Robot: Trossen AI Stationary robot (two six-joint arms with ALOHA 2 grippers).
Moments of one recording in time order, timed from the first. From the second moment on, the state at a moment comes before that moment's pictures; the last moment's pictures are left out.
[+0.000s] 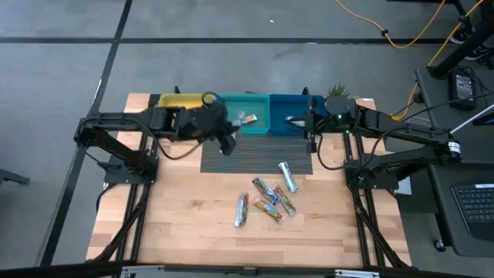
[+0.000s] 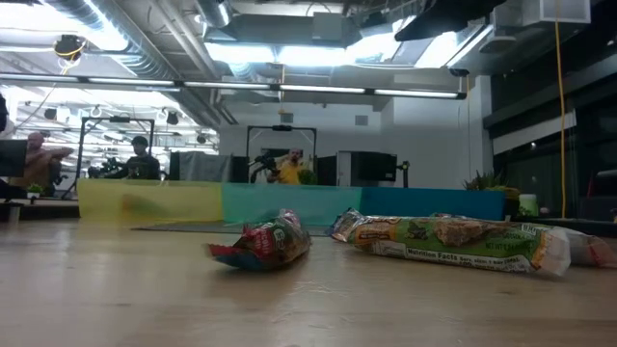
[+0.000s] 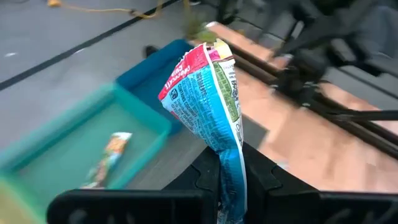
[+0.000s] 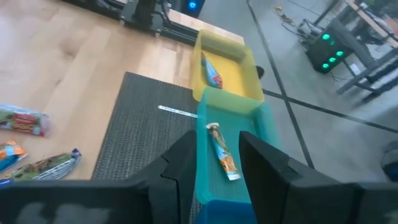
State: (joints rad) left arm -0.01 1.37 1.51 -0.73 -0.42 -0.52; right arm -0.24 1.02 1.00 -0.41 -0.02 -0.45
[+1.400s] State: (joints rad) left arm 0.92 1.25 0.77 -0.59 -0.27 -0.09; right arm -0.24 1.02 1.00 -0.37 0.12 -0.27
